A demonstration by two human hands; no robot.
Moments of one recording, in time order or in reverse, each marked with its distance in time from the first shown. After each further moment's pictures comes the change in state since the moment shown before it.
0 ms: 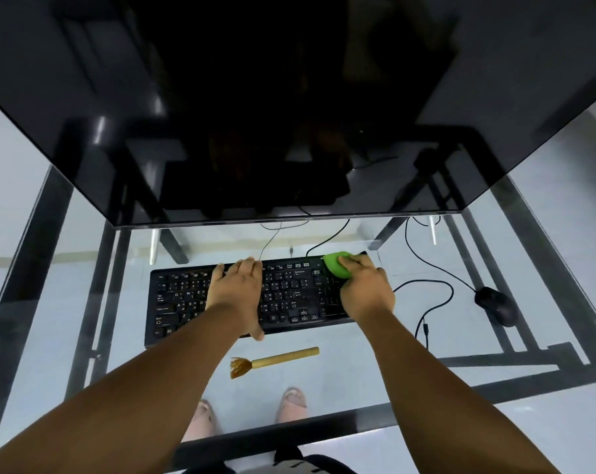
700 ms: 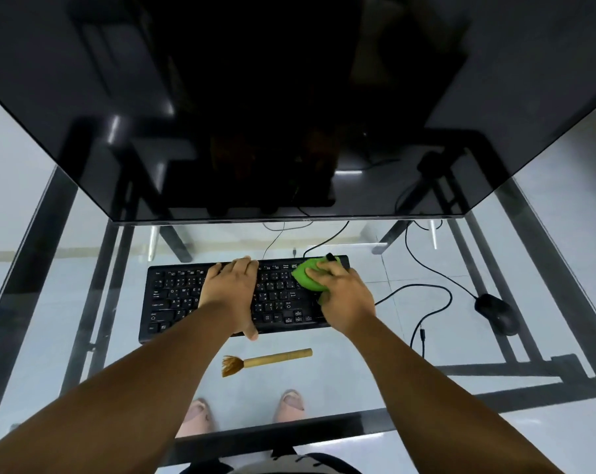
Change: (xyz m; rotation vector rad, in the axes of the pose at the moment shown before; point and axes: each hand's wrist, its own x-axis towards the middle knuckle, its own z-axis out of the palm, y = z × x) left_hand -0.002 0.002 -0.001 -0.058 0.035 -0.024; right_hand -0.007 -0.002 0.010 -0.017 -0.070 -0.336
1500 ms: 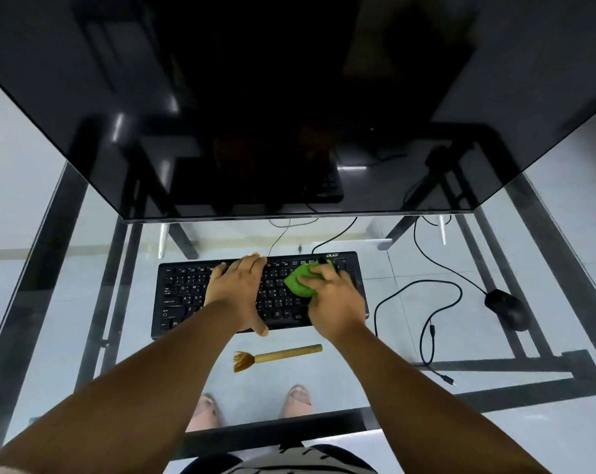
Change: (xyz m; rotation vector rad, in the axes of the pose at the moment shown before) left_hand -0.003 -0.010 0.007 -0.112 0.056 0.024; right_hand -0.013 -0.035 0.019 -0.016 0.073 -0.034
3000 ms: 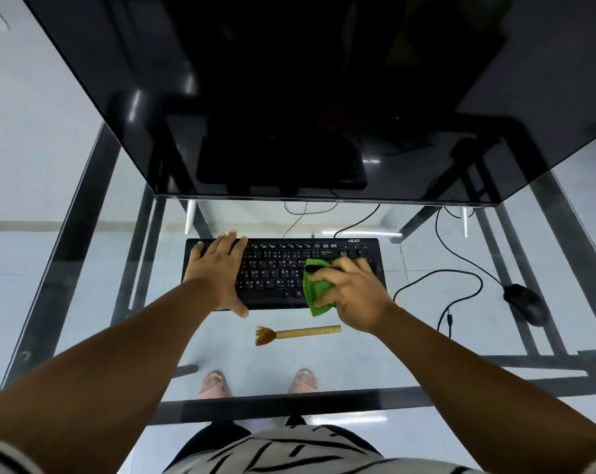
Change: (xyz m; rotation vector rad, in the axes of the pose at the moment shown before) left_hand -0.027 -0.065 0.005 0.047 -0.029 -0.086; right_hand -0.003 0.013 -0.007 -0.251 -0.090 -0.610
